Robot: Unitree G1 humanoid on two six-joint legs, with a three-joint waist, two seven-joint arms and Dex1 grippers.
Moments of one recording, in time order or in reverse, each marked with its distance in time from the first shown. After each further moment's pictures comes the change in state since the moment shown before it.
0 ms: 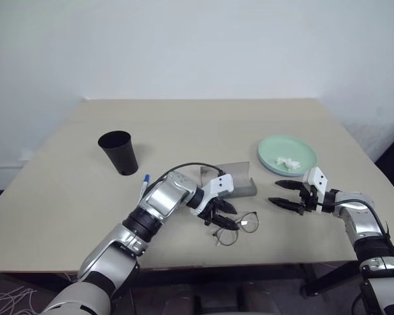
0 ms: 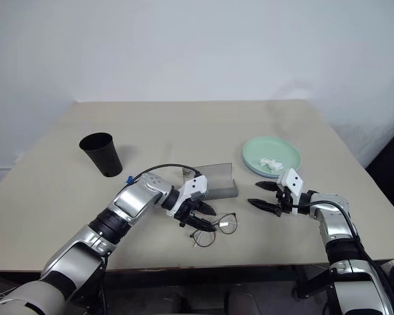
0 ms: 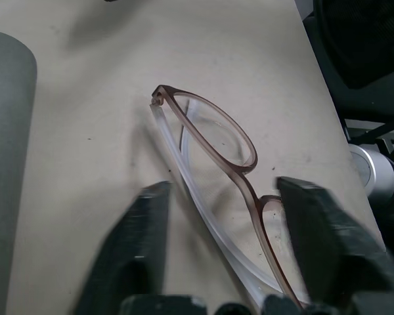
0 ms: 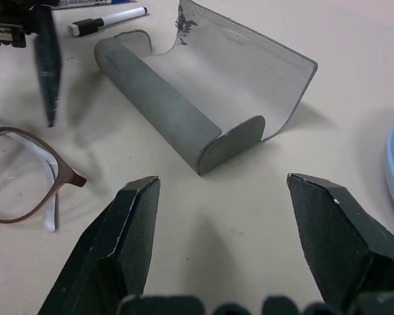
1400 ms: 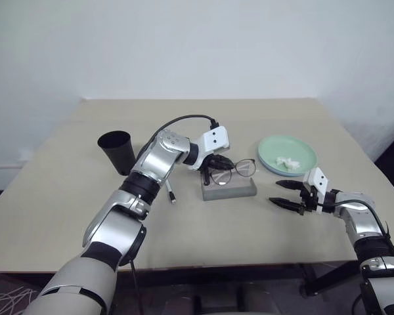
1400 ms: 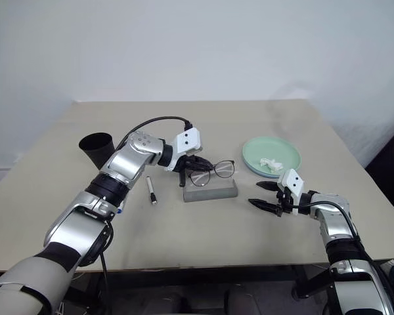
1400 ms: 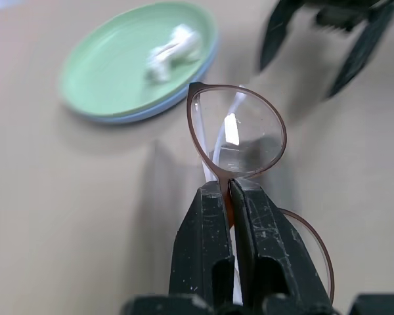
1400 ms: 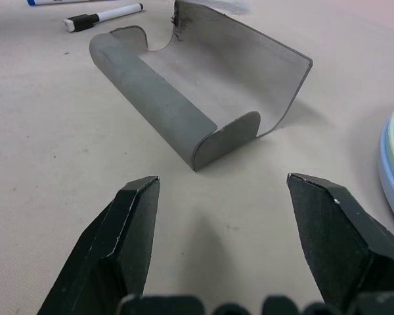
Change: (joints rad) left arm -0.313 -0.037 0.135 0.457 0.138 -0.493 0.160; right arm -0.002 -0.001 0.000 0.017 -0.006 -0.023 -0.003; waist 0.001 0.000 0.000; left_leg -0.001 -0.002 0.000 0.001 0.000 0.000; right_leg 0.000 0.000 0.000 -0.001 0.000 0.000
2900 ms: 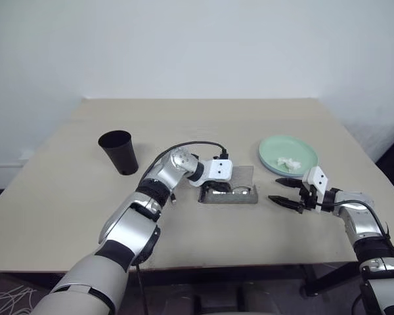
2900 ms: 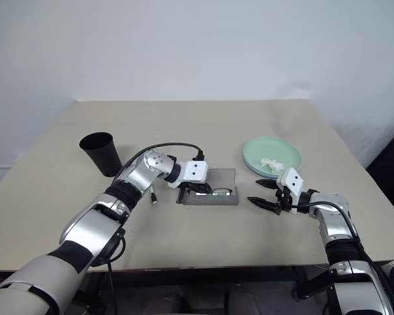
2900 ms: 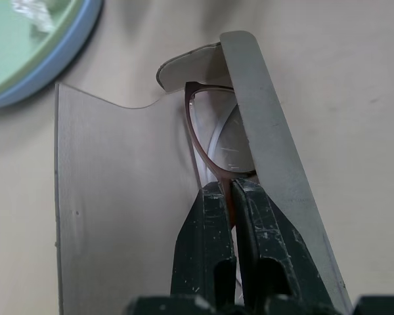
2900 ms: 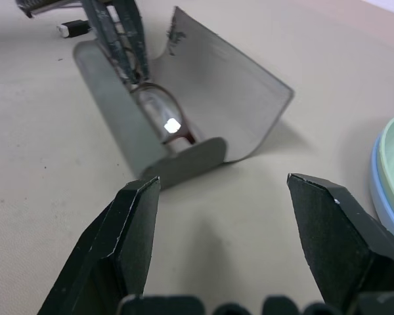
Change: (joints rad) left arm 0.021 -0.078 -0.014 0.256 0.218 -0.342 -0.141; right arm 0.009 0.003 0.000 -0.033 0.001 0.000 -0.031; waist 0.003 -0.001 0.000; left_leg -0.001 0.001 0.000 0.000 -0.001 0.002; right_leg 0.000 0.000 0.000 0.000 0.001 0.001
